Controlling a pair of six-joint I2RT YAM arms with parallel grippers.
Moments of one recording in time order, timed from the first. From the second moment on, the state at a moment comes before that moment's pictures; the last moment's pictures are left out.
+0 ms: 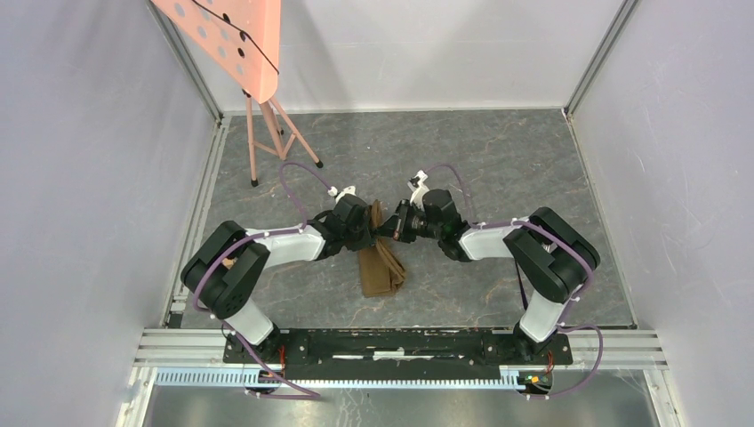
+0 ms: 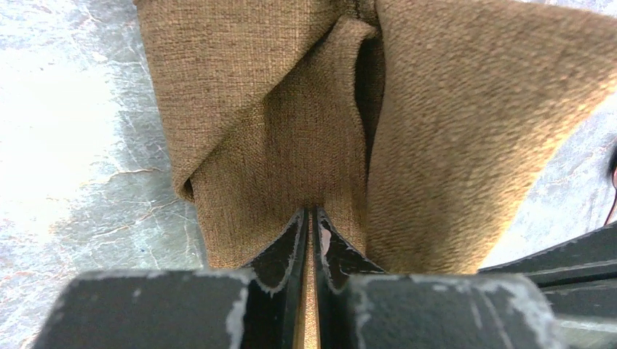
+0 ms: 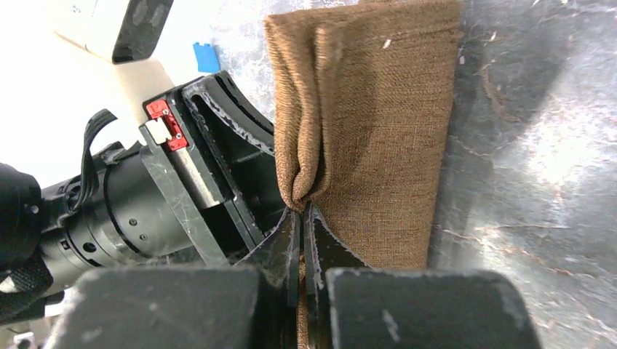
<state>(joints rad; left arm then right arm) -0.68 1.62 0.74 0.04 -0.07 -0.84 0.67 1.74 0.72 0.59 -0.41 0.91</state>
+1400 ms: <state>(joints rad) -0.51 1.46 0.55 0.06 0.15 -0.82 0.79 1.89 0.76 0.69 -0.21 1.14</state>
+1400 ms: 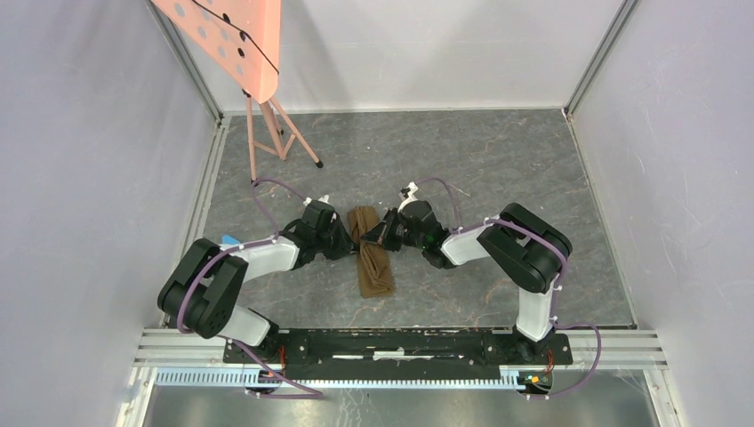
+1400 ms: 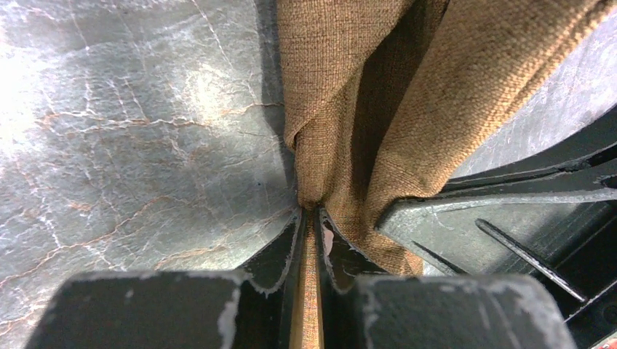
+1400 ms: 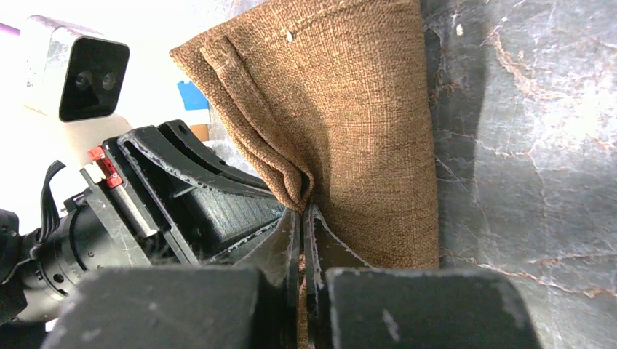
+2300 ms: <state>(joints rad) -0.47 1.20 0.47 -0.05 0.22 -0.82 0.81 1.96 0.78 0.71 -0.14 1.16</state>
